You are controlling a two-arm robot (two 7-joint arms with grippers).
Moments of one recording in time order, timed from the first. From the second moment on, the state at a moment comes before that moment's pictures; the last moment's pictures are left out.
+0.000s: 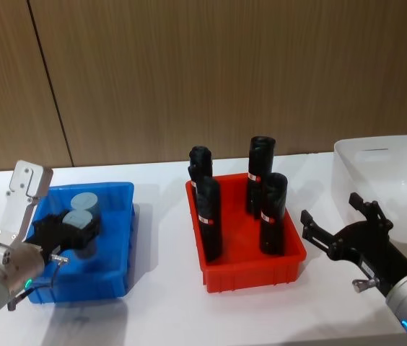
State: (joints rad) left arm -0.47 0.37 0.26 -1.14 -0.29 0.23 -0.26; right arm -0.01 0.34 -0.23 -1.77 0.29 0.03 0.07
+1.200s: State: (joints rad) left arm -0.51 0.37 0.26 -1.38 -0.40 0.37 -0.61; right arm -0.01 0.34 -0.23 -1.77 0.29 0.03 0.07
